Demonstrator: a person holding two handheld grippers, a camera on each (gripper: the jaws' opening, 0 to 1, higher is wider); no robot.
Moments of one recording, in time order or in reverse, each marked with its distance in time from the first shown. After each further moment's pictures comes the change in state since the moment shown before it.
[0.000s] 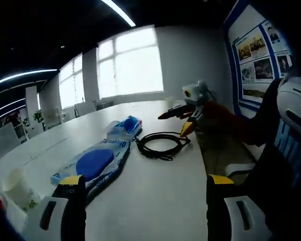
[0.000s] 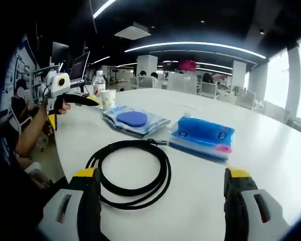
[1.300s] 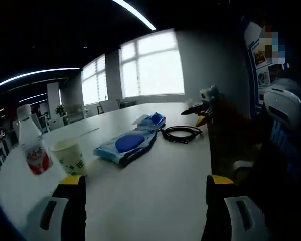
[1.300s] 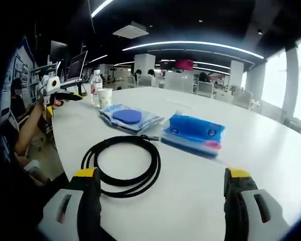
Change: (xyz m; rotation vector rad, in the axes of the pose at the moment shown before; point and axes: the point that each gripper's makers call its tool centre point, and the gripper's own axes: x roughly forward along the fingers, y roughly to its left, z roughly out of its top) left arm -0.102 0.039 -0.035 -0.062 -0.005 0.187; right arm -0.018 -0.016 -0.006 -0.008 0.014 -0.029
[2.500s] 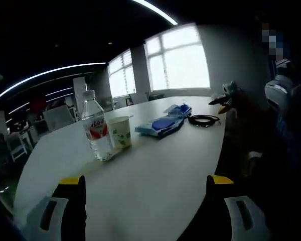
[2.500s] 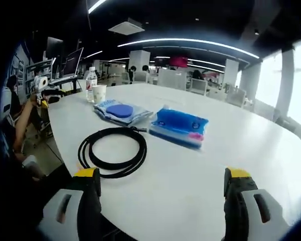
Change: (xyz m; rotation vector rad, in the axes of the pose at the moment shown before) left arm -0.104 0.040 -0.038 -0.035 0.059 0.238; right arm -0.027 -0.019 -0.012 -0.008 0.029 -0.056
